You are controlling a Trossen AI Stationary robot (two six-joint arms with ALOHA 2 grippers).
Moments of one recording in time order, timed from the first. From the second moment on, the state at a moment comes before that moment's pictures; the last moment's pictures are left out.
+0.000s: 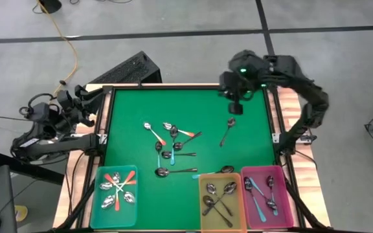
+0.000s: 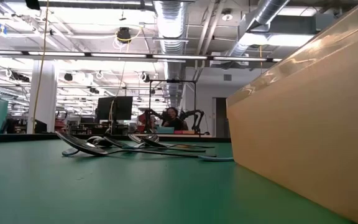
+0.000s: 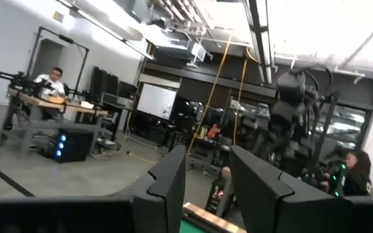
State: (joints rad) left arm 0.23 0.18 0.68 -0.17 -0.31 -0.21; right arm -0.25 1.60 2.24 -1.45 0.05 -0.25
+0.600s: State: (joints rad) left arm 0.23 0.18 0.49 -0.19 -0.27 -0.35; right arm -0.20 0.86 1.16 -0.68 0.03 0.05
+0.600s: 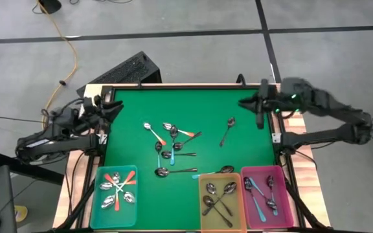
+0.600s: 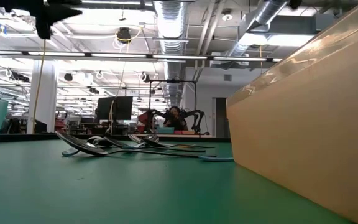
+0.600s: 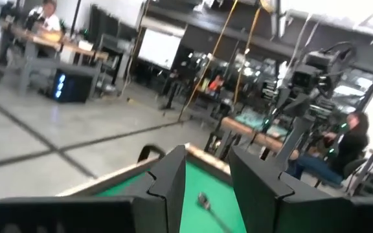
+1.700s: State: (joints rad) left arm 0.23 0.42 0.42 -0.20 -0.36 -0.27; right arm -0.06 1.21 0.82 -0.29 0.11 0.10
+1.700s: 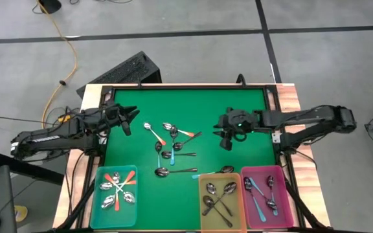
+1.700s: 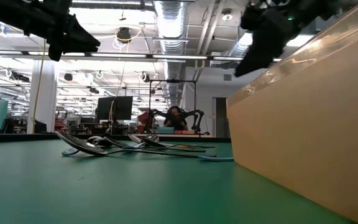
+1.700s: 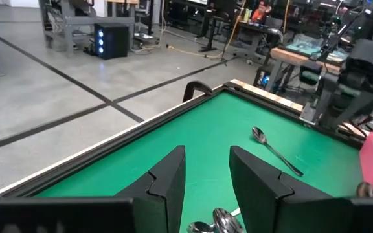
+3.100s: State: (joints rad) left arm 0.23 0.42 0.42 -0.21 -0.36 -0.32; right arm -0.16 2.20 1.55 -0.26 0.18 0.26
